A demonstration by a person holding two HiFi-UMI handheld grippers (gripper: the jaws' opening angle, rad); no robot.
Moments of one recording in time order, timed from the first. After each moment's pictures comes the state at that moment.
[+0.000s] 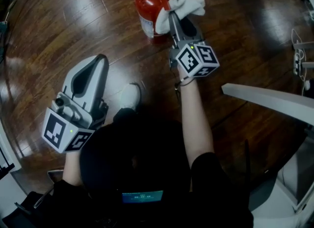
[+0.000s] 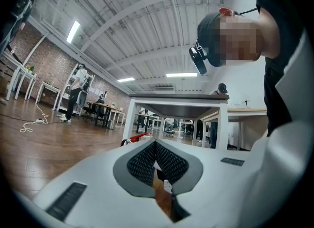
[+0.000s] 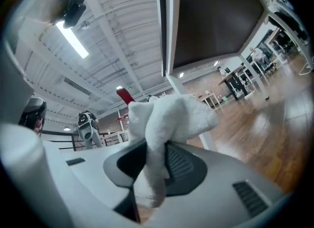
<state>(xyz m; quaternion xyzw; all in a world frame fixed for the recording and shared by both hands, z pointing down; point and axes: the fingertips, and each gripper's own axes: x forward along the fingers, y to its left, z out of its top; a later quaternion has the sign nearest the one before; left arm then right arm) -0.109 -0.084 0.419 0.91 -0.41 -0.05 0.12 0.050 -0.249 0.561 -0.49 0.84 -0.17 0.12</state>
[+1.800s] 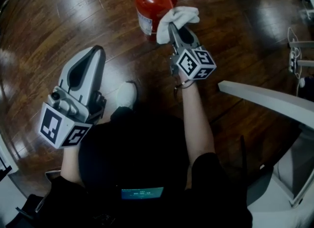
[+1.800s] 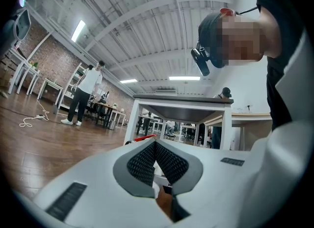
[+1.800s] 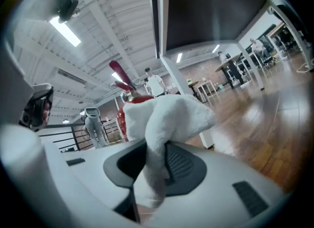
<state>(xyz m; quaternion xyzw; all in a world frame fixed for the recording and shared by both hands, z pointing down) -0.123 -0.106 0.426 0.90 -0.41 -0.07 0.13 0.053 -0.235 0.633 -0.49 0.84 -0.23 0.04</state>
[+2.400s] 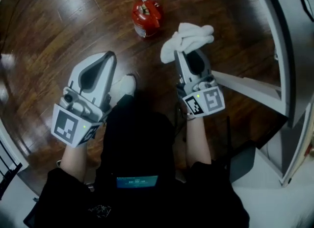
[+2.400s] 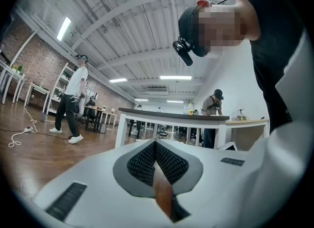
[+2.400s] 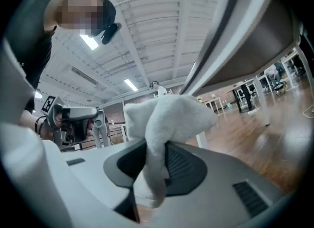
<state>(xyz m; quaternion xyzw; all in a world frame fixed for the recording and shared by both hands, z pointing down) -0.094 -0.128 0.280 0.92 -0.37 -0.05 0.11 0.069 -0.146 0.377 -0.49 0.86 -0.14 0.04</state>
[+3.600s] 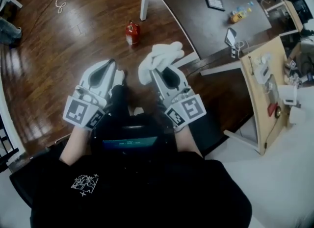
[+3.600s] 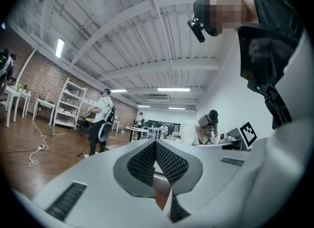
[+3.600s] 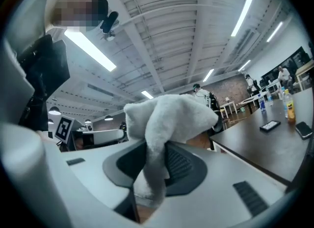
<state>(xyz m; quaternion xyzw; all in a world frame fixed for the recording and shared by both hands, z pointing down) -0.072 0.135 -0.156 0.91 -0.40 -0.05 0.10 0.048 0.147 -0.131 -0.42 0.90 -0.14 0.03</state>
